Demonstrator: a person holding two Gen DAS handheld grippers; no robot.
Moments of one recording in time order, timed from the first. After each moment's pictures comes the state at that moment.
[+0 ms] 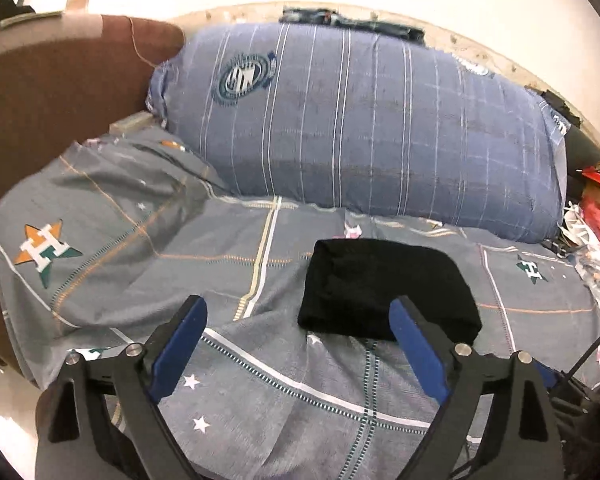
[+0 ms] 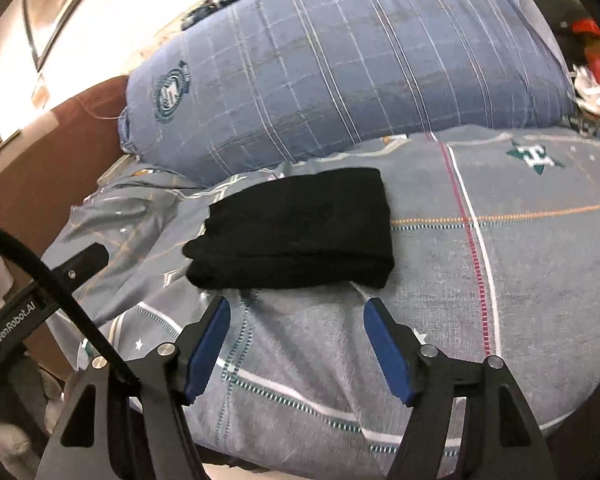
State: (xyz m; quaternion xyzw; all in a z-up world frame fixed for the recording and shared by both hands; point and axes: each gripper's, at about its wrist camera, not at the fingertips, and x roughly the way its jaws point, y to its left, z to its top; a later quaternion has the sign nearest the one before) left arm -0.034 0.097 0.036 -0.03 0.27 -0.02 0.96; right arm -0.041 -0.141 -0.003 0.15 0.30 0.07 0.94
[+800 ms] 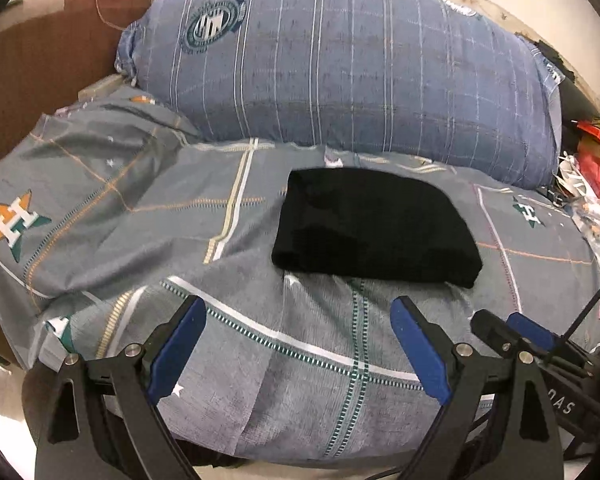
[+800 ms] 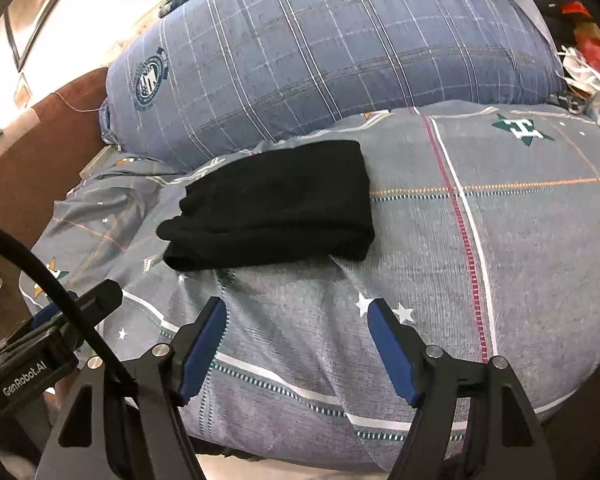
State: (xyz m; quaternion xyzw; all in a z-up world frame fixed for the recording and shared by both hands) left arm -0.018 0.075 -0.007 -0.01 0.37 -0.05 0.93; right arm -0.033 -0.152 -0.027 0.17 0.34 0.05 0.92
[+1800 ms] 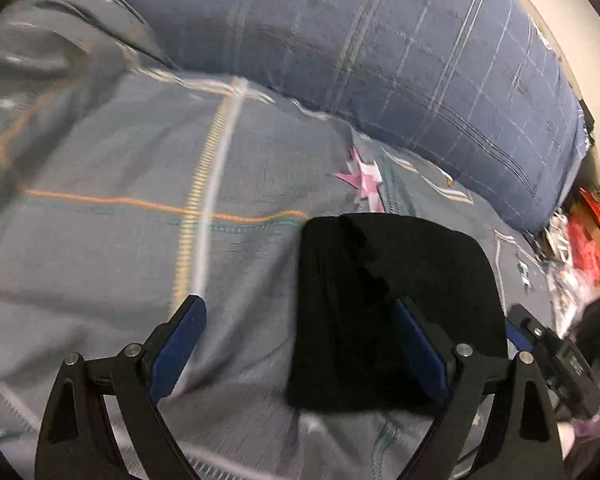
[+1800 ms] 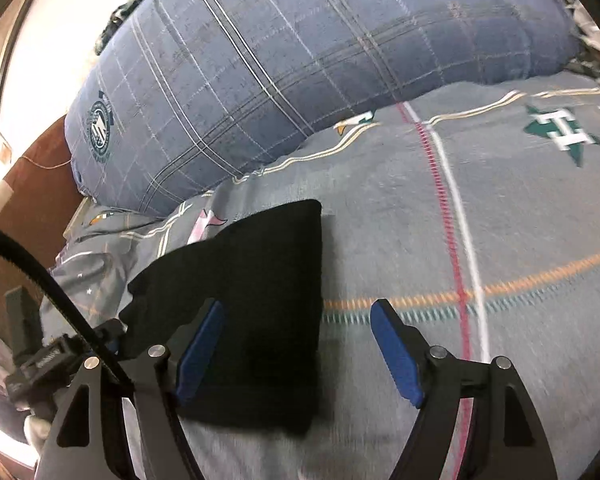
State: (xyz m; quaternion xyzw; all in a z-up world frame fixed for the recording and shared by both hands) left arm 0.165 0.118 -0.058 -0.15 0.49 -0.15 0.85; right arm 0.107 -0.229 -0.033 0.26 0.36 0.08 0.89
